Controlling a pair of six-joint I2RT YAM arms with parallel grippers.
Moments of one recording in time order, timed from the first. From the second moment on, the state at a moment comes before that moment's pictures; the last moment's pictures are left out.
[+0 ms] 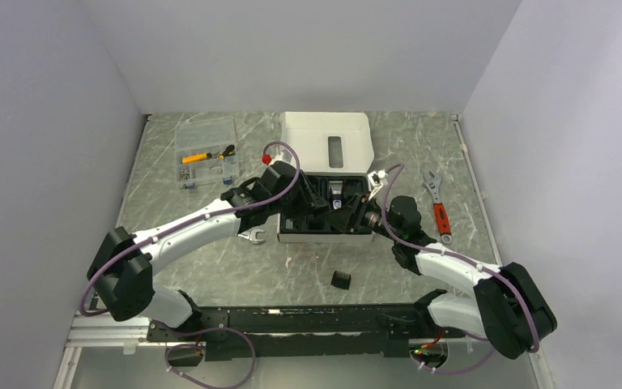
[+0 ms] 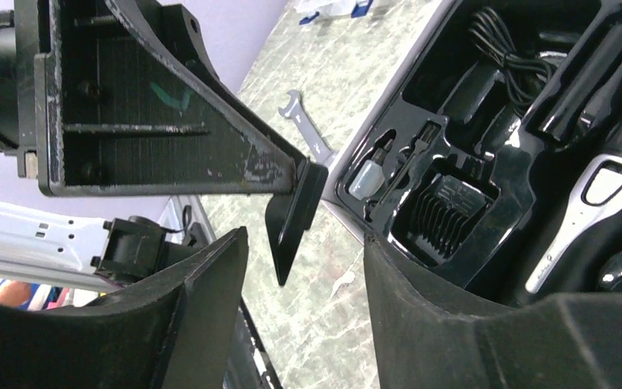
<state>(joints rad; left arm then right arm) -0.82 1.44 1.07 -0.27 -0.04 -1.12 0.49 1.15 0.35 0.68 -0.51 0.75</state>
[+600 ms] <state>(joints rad) -0.83 1.42 1.07 -0.25 -0.02 -1.12 0.49 1.17 0.37 0.71 -0.56 0.75</state>
